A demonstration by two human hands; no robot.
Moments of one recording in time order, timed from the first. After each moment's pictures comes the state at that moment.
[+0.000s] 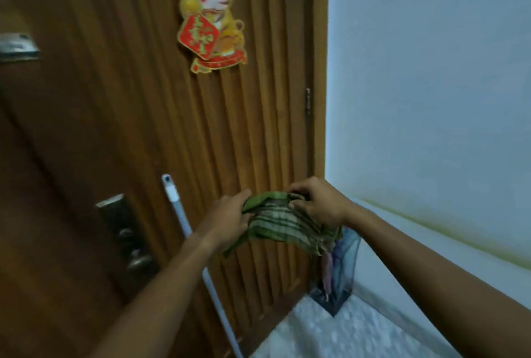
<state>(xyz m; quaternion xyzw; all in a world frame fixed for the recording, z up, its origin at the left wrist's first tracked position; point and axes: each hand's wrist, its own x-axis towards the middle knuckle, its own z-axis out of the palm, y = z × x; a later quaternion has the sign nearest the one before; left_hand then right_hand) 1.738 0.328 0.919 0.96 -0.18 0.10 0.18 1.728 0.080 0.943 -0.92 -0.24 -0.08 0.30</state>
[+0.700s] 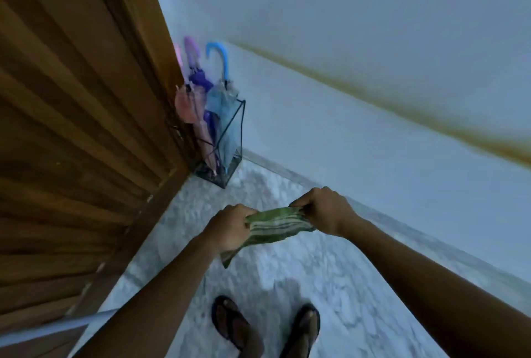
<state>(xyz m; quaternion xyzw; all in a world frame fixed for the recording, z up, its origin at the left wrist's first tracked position) 1.852 -0.045 0.519 0.85 -0.31 -0.38 0.21 1.753 -0.272 0.543 -0.95 0.12 0.17 0.25</state>
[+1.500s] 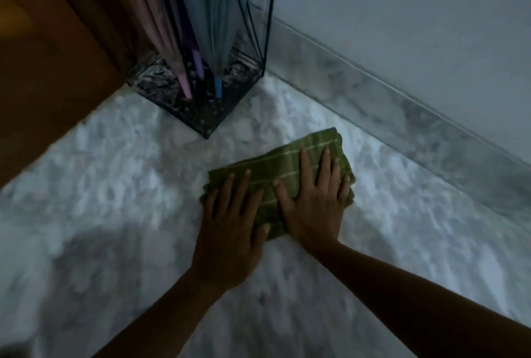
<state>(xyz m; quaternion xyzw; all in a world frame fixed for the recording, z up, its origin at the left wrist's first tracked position) 1.919 -0.109 -0.210 0.93 -0.34 -0.11 0.12 1.895 -0.281 -0.216 -0.95 0.27 0.00 0.15</state>
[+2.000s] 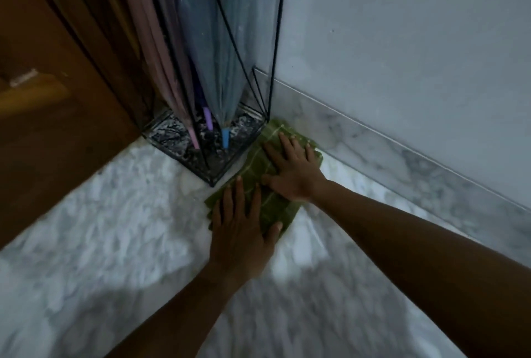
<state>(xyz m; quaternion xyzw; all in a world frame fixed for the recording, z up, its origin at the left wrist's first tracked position) 1.991 -0.152 -0.219 0.97 -0.18 -0.14 0.10 2.063 -0.326 -0.204 -0.98 0.03 0.18 0.11</state>
